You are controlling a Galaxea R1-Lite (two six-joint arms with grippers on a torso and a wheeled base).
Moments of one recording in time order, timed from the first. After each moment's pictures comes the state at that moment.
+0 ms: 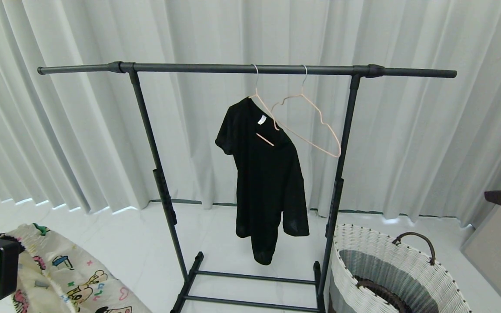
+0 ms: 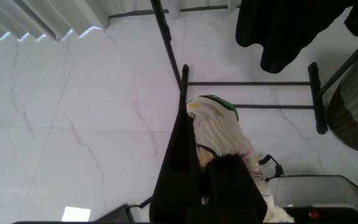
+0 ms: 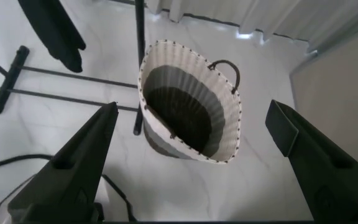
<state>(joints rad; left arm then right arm) -0.23 0.96 -0.78 0.38 0.22 0.06 0.50 1.13 -1.17 0.63 -0.40 0.16</state>
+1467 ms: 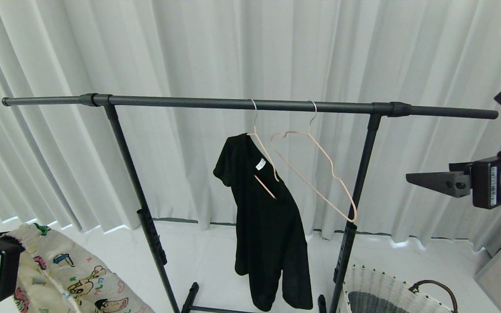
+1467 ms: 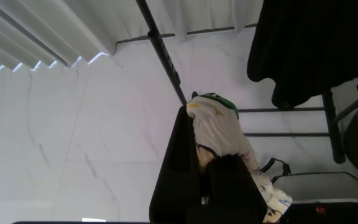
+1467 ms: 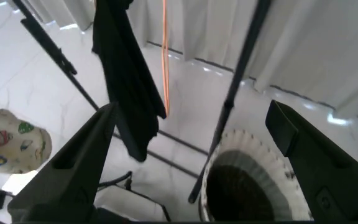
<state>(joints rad) -0.23 0.96 -0.78 0.39 0.22 0.13 0.49 1.25 -1.02 0.19 0.00 0.13</state>
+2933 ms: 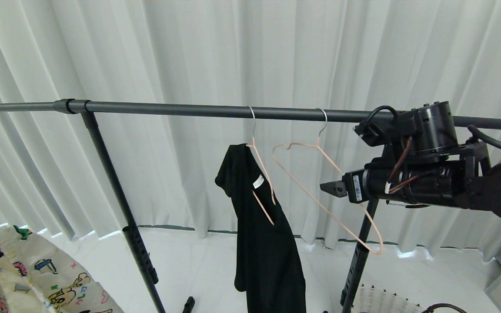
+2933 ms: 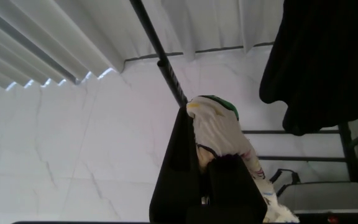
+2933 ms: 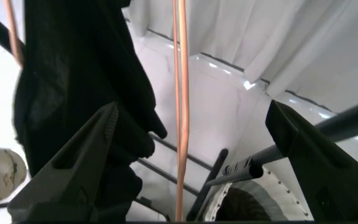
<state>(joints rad) -0.23 0.89 -0.76 0.39 0.25 0.16 0.63 1.71 -1.13 -0.06 -0.09 0.16</state>
